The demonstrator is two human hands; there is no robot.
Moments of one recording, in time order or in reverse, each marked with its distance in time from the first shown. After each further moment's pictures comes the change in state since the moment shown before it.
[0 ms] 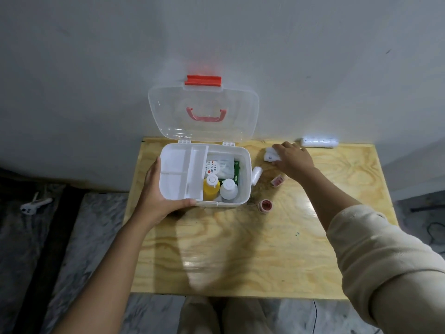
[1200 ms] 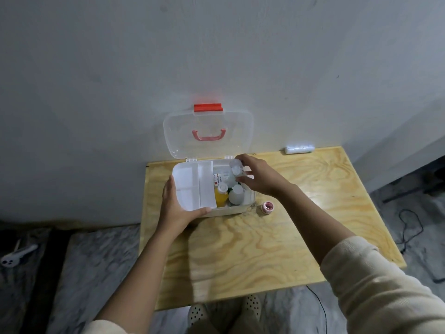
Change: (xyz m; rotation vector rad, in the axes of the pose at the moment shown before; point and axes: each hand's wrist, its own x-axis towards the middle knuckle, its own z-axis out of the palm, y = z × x) left_hand -0.002 -0.002 -0.003 -0.046 0.002 0.101; right_hand -0.072 -0.115 -0.057 0.608 0.098 -0.202
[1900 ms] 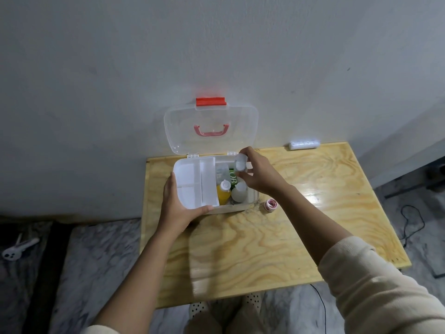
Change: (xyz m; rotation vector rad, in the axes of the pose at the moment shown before) left_hand 0.000 -0.003 0.000 -0.018 0.000 -0.002; right_hand 0.009 0.002 0.018 0.047 0.116 0.098
